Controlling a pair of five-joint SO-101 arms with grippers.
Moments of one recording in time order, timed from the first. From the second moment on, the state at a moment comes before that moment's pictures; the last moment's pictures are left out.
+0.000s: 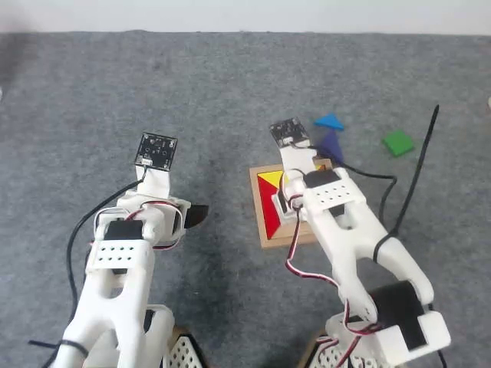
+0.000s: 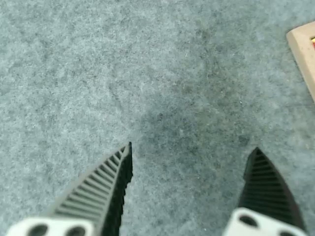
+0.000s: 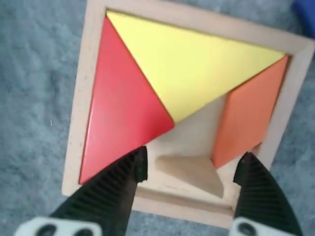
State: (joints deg) left arm -7.0 -39.5 70.3 42.3 -7.7; right arm -23.3 -7.0 38.1 52.1 1.8
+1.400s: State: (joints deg) left arm -7.0 -39.5 70.3 42.3 -7.7; right arm -12.3 -23.8 47.2 58.5 12.7
